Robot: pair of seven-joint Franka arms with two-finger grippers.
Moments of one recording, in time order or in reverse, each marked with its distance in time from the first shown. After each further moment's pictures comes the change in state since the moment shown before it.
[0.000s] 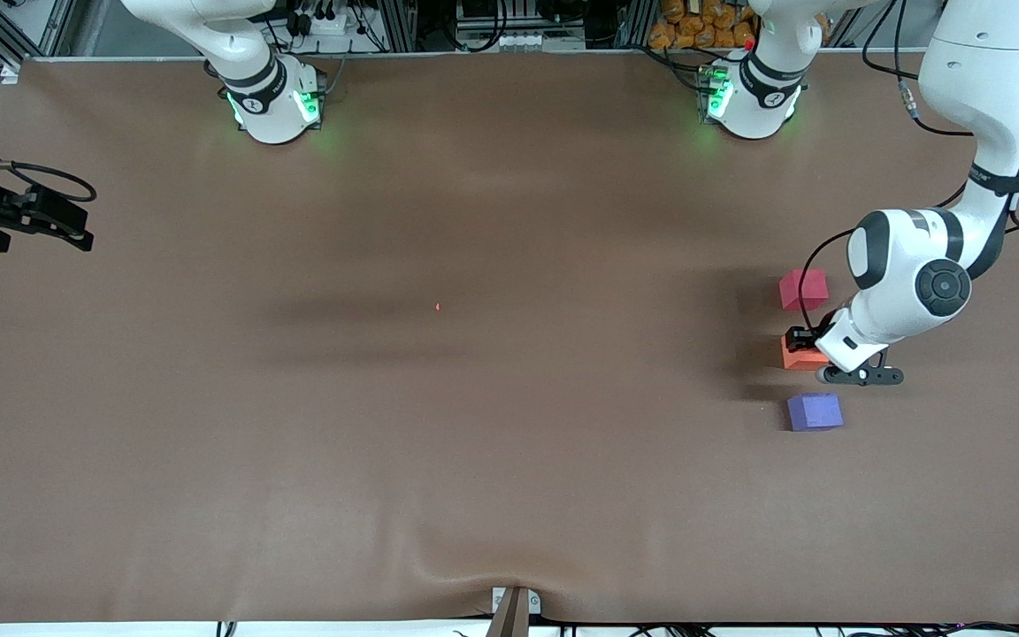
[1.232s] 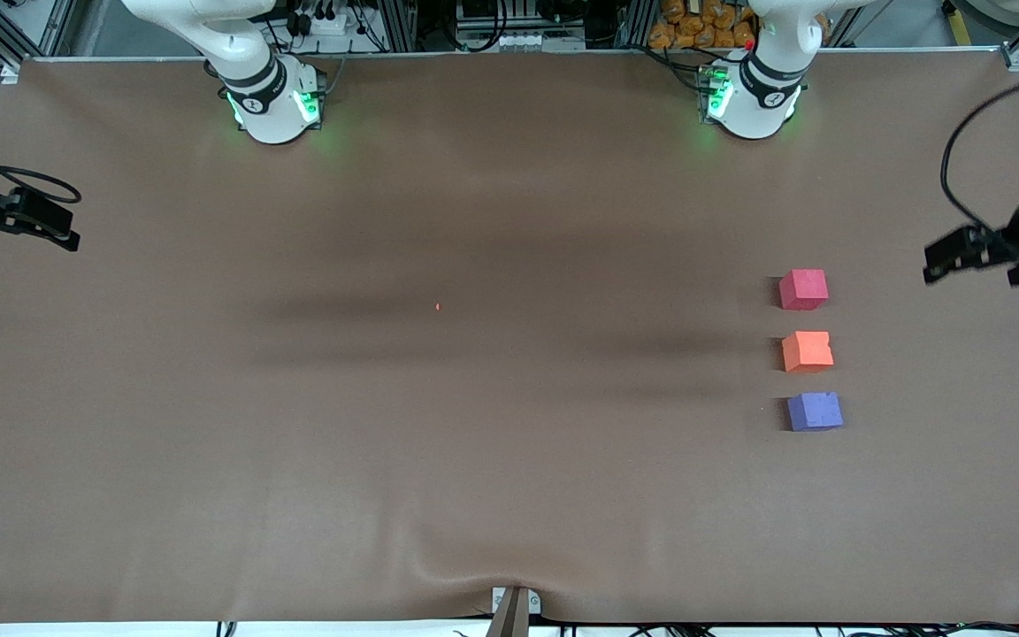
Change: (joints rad) left arm 0.030 -0.326 -0.100 0.647 -0.004 -0.947 0.003; right arm -0.029 0.001 -0.012 -0.001 0.001 -0.008 -0.016
